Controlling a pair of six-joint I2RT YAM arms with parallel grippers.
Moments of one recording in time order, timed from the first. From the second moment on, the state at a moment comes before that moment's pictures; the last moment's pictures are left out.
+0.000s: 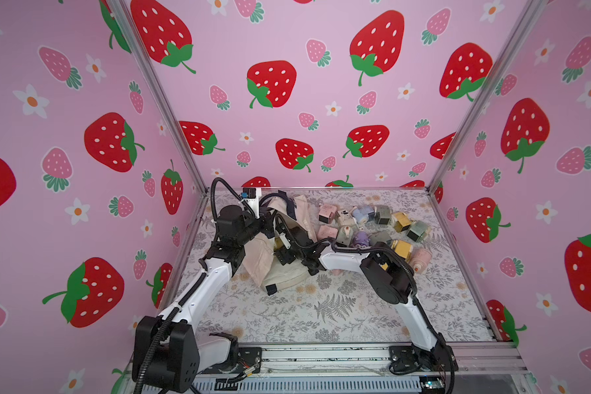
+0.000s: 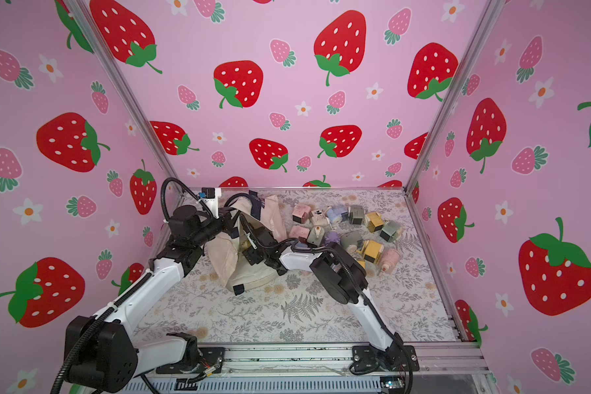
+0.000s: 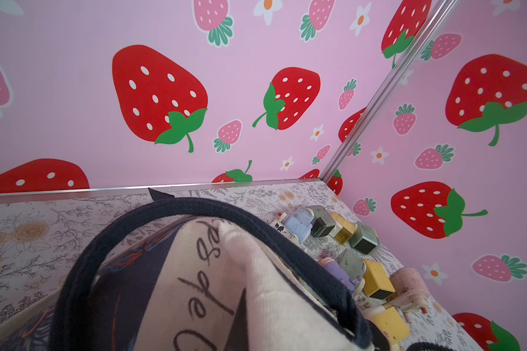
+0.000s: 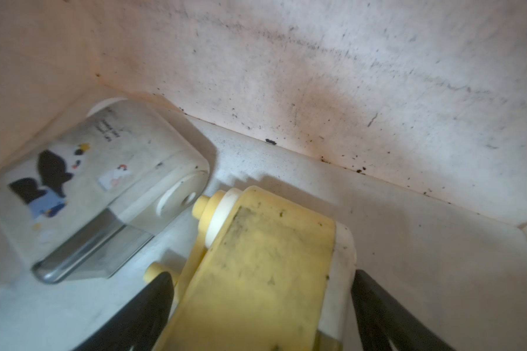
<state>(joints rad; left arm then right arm) -0.17 1.25 0.87 0.21 0.43 -0.27 1.02 2.25 1.54 0.08 0.11 0.04</state>
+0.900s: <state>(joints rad) -0.17 1.25 0.87 0.21 0.43 -0.27 1.03 2.02 1.28 0.15 0.04 0.03</state>
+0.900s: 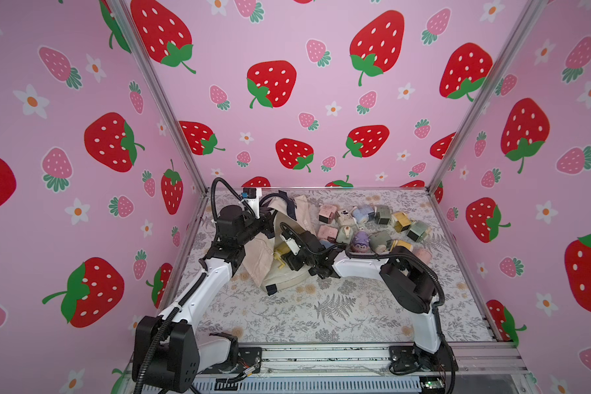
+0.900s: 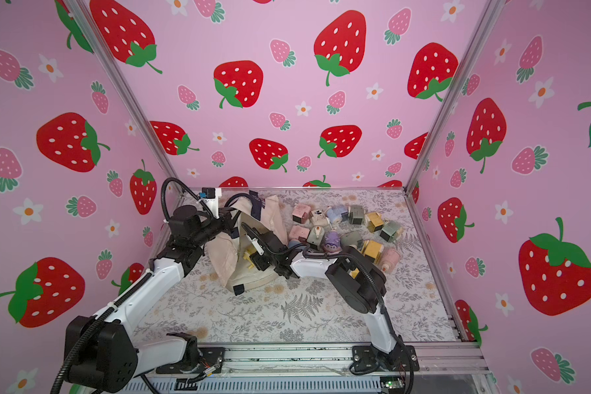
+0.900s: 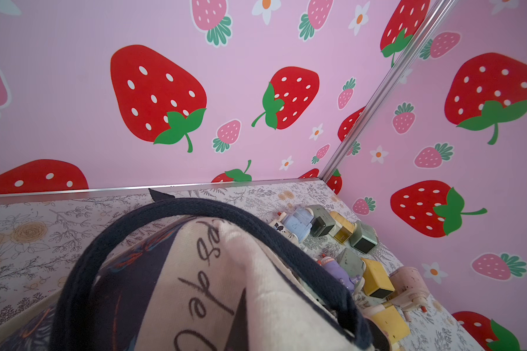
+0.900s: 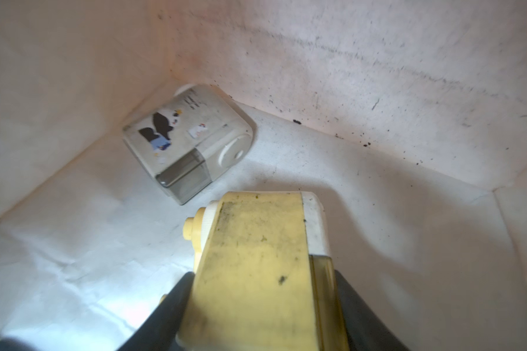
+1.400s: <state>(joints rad) -0.17 1.25 0.87 0.21 0.43 -0.27 1.08 1.87 1.12 0.17 -0.06 -0.06</state>
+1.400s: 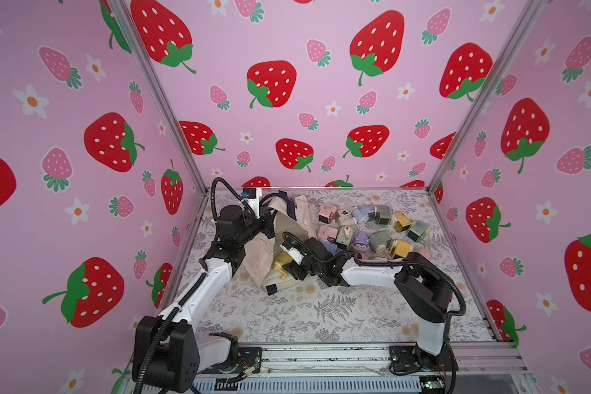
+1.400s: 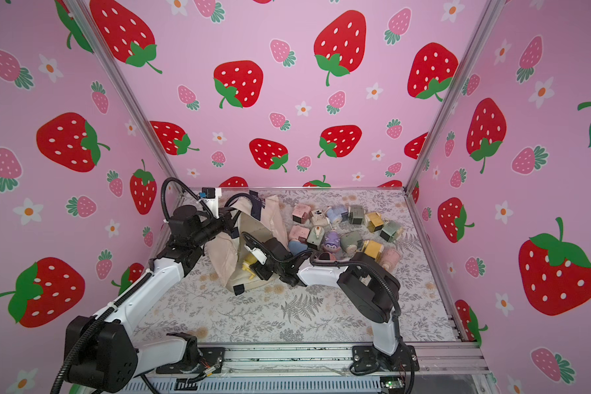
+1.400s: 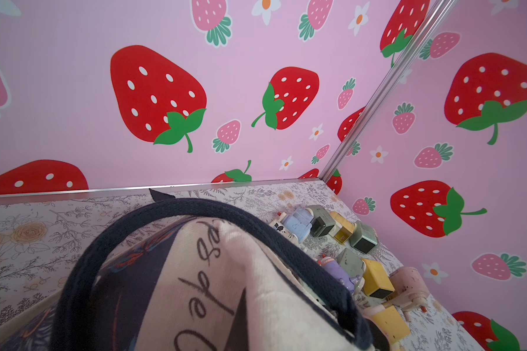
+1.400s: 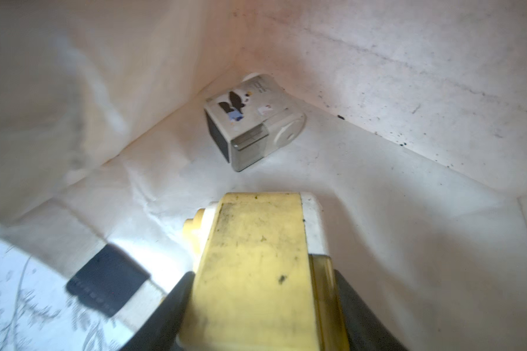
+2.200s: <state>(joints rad) -0.17 1.25 0.88 0.20 0.43 -0.27 1.10 1.19 0.48 0.08 0.11 0.08</state>
